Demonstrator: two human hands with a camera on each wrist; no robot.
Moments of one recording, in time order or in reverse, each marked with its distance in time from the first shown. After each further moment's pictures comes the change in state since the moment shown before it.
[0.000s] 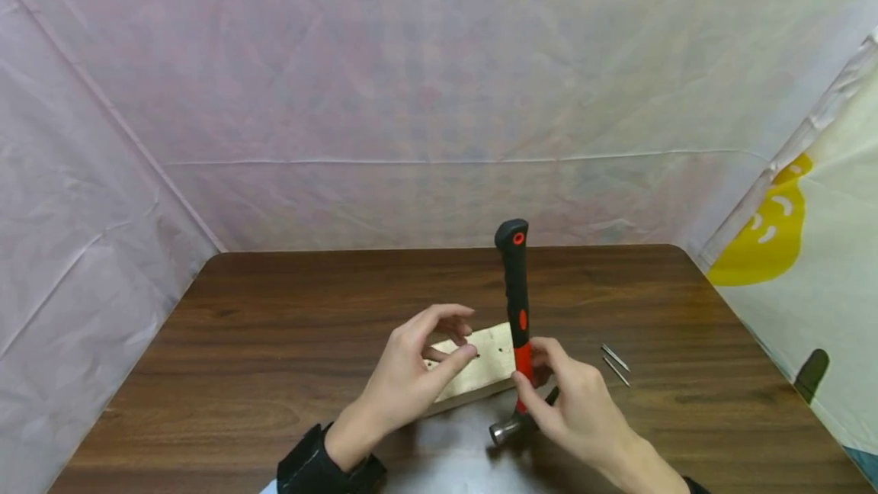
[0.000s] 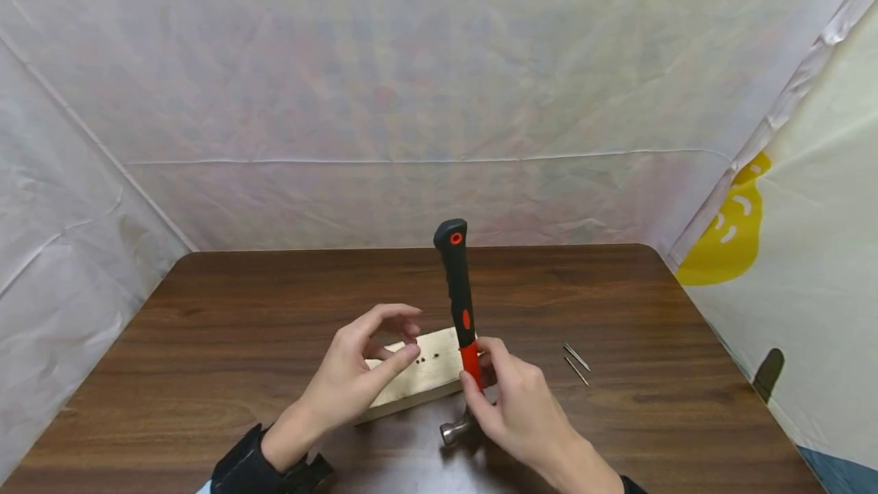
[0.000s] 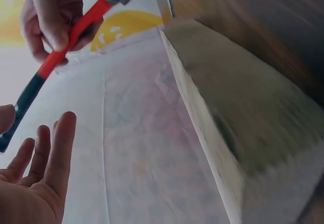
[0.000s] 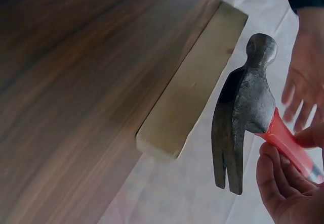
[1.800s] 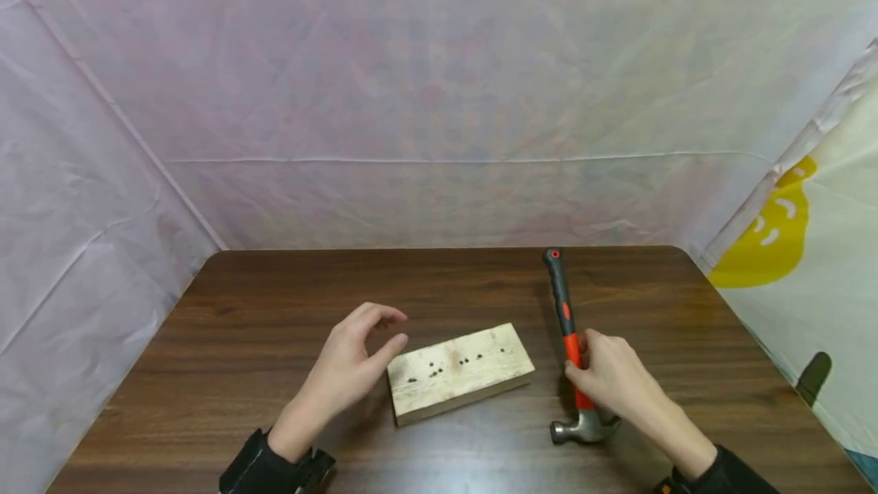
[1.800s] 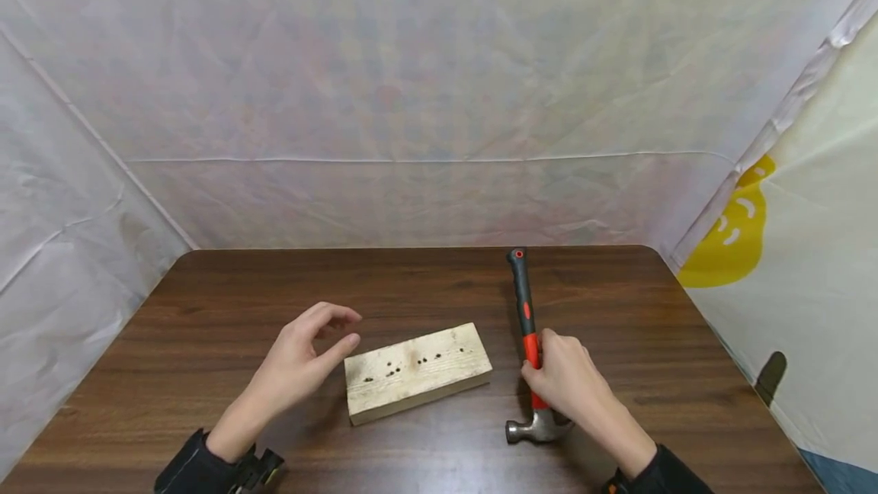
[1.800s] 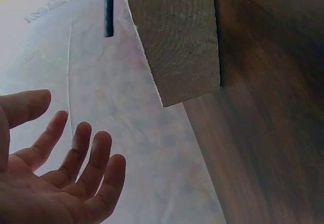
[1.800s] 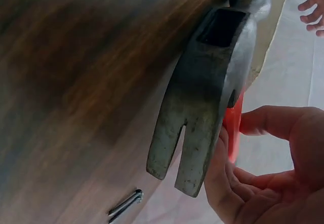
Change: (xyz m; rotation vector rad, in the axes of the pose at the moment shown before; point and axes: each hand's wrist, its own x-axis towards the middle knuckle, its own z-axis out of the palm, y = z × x) left_hand -0.023 -0.033 -0.068 0.458 -0.007 -0.223; right_hand -0.003 0.062 -0.032 -0.307 -0.382 0.638
